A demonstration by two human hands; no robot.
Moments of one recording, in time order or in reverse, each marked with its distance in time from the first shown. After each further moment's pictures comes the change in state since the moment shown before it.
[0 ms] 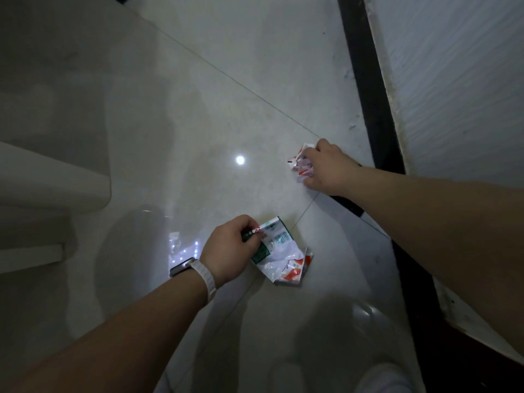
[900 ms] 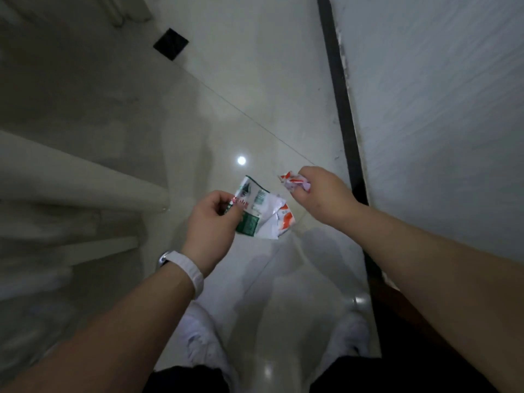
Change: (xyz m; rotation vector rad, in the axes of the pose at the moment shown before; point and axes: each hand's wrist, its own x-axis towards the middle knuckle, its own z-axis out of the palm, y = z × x) left_hand -0.105 0.142 -0.189 -0.500 0.251 -0.203; right_hand -0.143 -0.136 -0.174 0.440 0.091 0.067
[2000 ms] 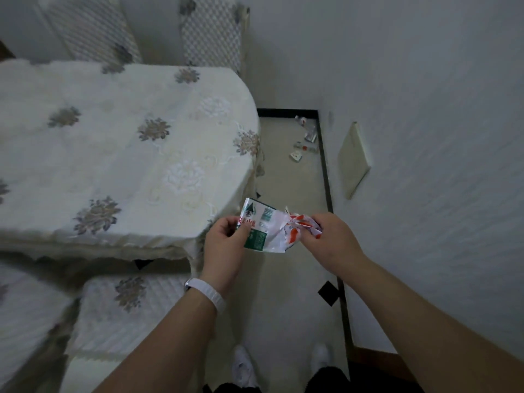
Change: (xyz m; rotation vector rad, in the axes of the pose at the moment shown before) left_hand -0.325 0.400 -0.356 -0.467 0.208 0.226; right_hand -0.307 -0.502 -0.326 0.046 0.273 -0.240
